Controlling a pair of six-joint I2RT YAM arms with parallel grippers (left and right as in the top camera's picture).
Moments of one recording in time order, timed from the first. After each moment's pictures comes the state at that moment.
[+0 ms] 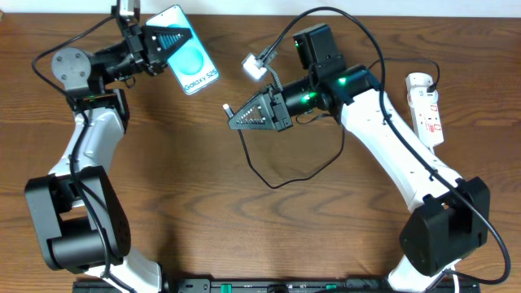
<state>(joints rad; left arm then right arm) 0.19 1.80 1.19 1.15 1.35 -1.74 0.48 1.84 1.62 -0.66 -1.37 0.06</state>
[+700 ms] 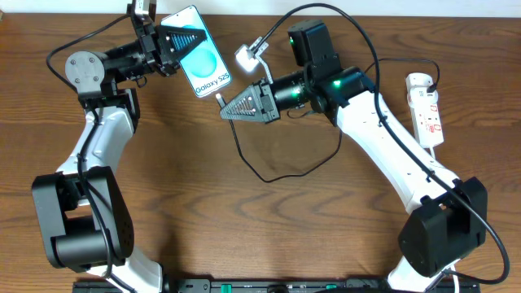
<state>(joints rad) 0.13 1.80 1.19 1.23 1.35 -1.83 0.50 1.84 1.62 -0.49 -1.24 0.29</state>
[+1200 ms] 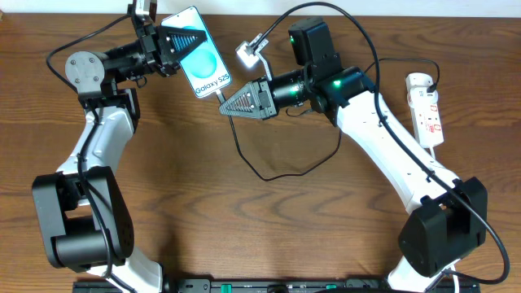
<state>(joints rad) 0.13 1.80 1.19 1.23 1.36 -1.83 0.50 1.84 1.62 -0.46 -1.19 0.36</state>
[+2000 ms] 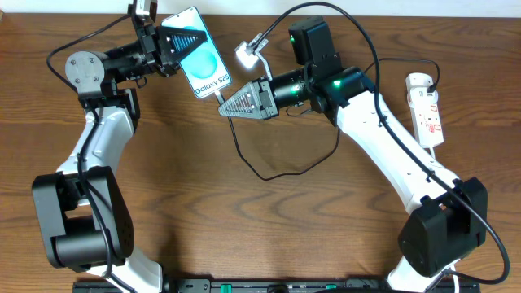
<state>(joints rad) 0.13 1.80 1.19 1.23 1.37 -1.83 0.50 1.84 1.62 -0.44 -1.24 0.37</state>
